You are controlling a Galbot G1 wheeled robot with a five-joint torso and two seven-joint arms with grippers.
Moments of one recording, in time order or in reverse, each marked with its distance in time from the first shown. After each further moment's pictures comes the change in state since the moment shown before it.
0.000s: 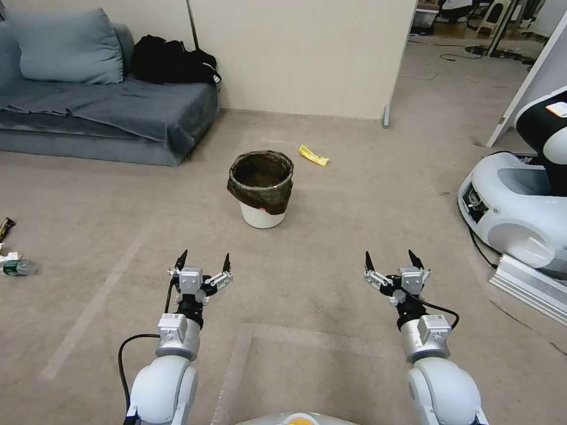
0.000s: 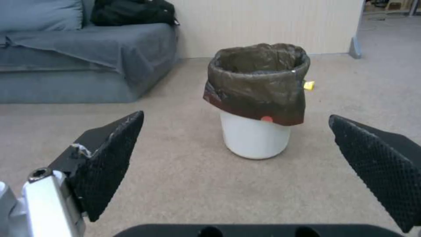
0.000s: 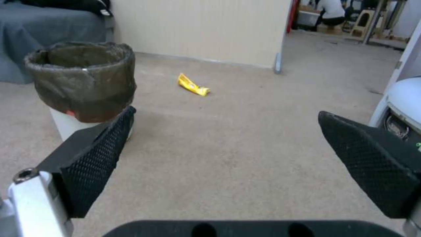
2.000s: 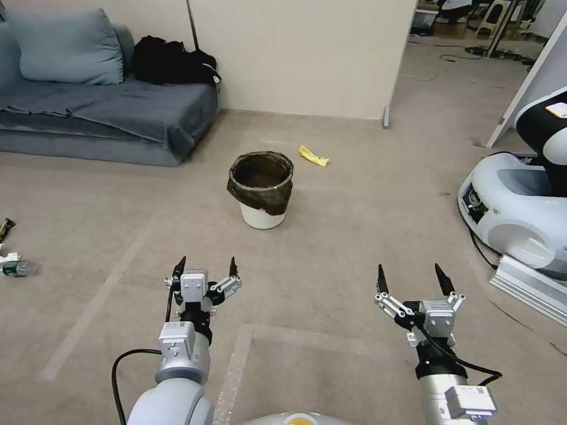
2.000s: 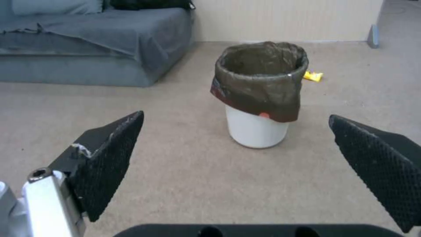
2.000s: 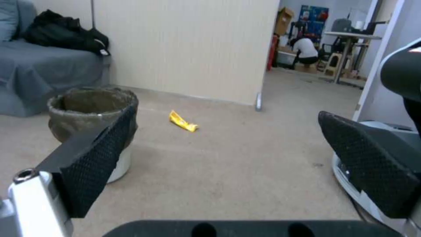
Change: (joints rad) left arm 0.169 -0.017 0.169 -0.343 0.081 0.284 -0.215; right arm -0.369 0.108 -0.039 0.321 -0.157 0.178 0.042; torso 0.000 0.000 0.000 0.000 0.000
